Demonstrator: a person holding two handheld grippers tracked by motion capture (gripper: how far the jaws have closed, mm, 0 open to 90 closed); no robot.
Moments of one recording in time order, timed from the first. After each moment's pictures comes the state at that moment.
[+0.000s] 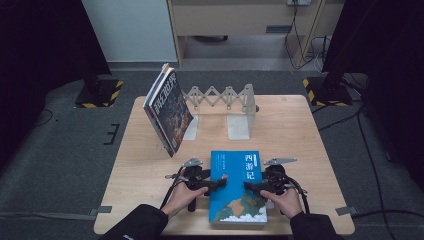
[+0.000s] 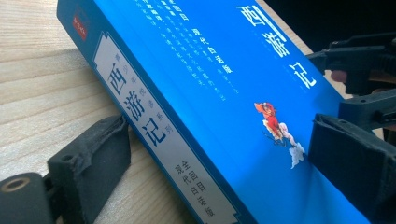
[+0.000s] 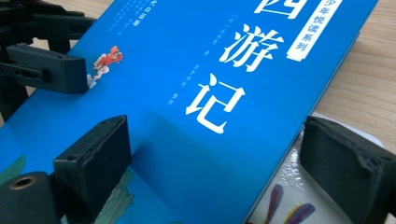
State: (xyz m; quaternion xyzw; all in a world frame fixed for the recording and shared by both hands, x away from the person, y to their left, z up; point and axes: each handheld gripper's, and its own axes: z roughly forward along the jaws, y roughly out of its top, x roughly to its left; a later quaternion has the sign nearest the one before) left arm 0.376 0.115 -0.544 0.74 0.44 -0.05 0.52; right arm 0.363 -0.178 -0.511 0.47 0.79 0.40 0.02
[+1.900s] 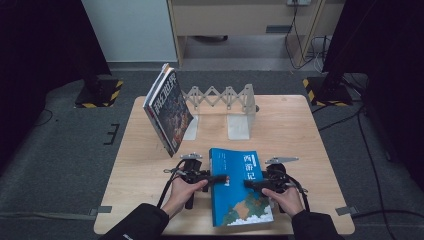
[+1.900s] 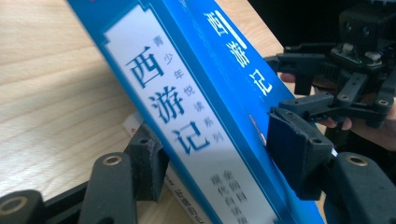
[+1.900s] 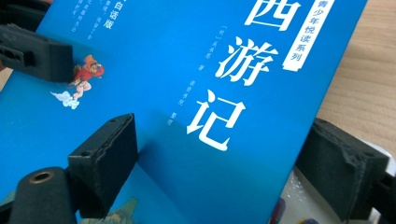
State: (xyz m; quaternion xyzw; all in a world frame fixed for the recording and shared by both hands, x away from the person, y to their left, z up) left arm 0.380 0.115 -0.515 0.74 0.44 -0.12 0.49; right arm 0.369 -0.182 -0.516 0.46 0.78 0.43 0.00
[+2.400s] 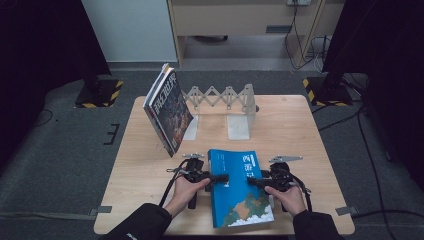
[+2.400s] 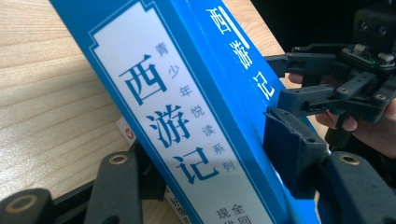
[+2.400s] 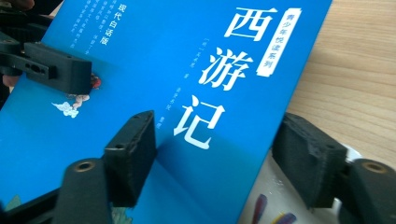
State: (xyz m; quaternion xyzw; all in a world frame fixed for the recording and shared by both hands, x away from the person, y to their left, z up) left arm 0.385 0.112 -0.521 0.73 0.46 -0.14 0.49; right arm 0.369 -0.192 -0.511 0.46 0.77 0.43 0.01
